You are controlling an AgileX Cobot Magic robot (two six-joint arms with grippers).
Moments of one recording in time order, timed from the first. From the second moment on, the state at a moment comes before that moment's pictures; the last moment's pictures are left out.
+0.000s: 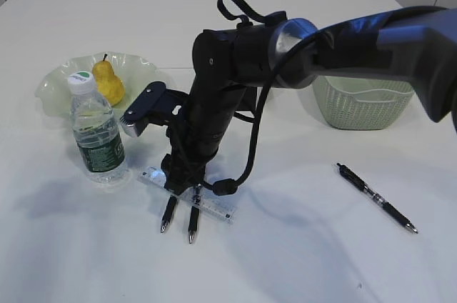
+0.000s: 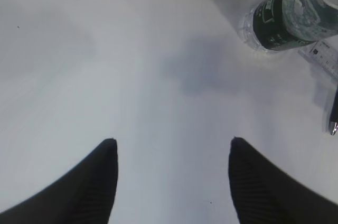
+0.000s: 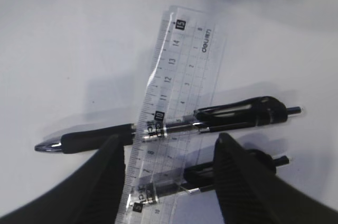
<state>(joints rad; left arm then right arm) 0.11 1.21 -0.88 -0.19 0.90 -0.03 0.62 2.28 -1.77 0.24 0.86 -0.72</state>
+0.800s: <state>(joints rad) 0.11 1.21 -0.88 -0.19 0.90 -0.03 0.62 2.31 -1.77 0.24 0.86 -0.72</state>
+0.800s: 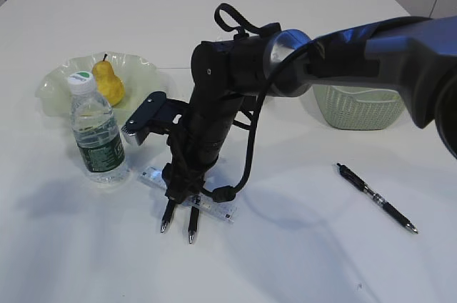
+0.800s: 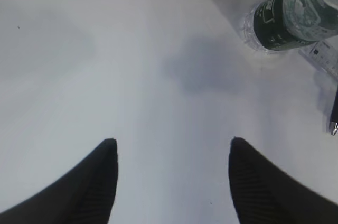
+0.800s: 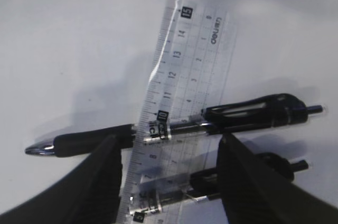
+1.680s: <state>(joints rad) 0.11 1.21 -0.88 -0.19 0.90 -0.03 0.62 2.31 -1.77 0.24 0.85 -0.71</state>
